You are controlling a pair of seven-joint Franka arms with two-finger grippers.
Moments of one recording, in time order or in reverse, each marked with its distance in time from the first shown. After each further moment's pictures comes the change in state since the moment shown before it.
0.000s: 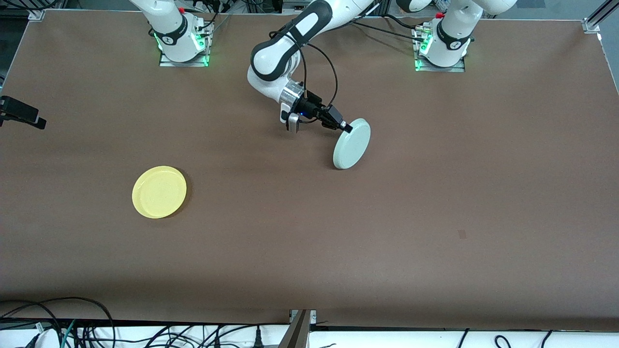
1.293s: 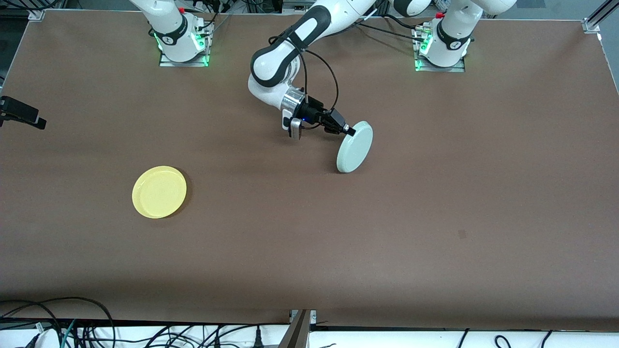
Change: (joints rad) left arm -0.020 0.047 0.056 0.055 -0.001 -0.025 -0.003; right arm 0.000 0.001 0.000 0.000 0.000 0.000 0.000
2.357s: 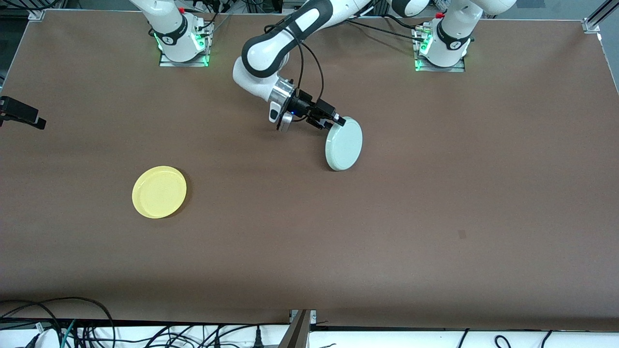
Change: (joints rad) left arm -0.008 -0.004 0.008 0.220 -0.243 0.024 0.074; right arm -0.001 0.000 0.000 0.000 0.000 0.000 0.000
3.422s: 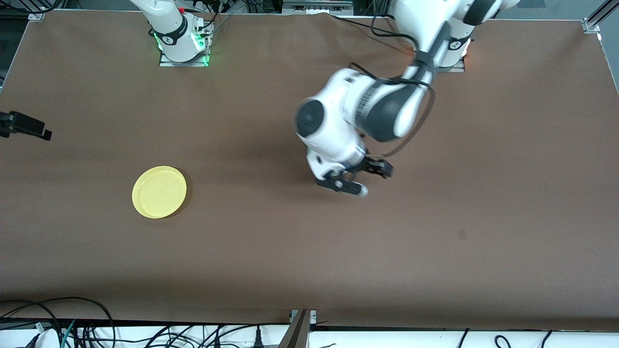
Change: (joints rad) left arm 0.554 -0.204 0.006 0.079 -0.504 0.304 0.401; right arm -0.007 0.084 -0.002 -0.010 0.000 0.076 0.000
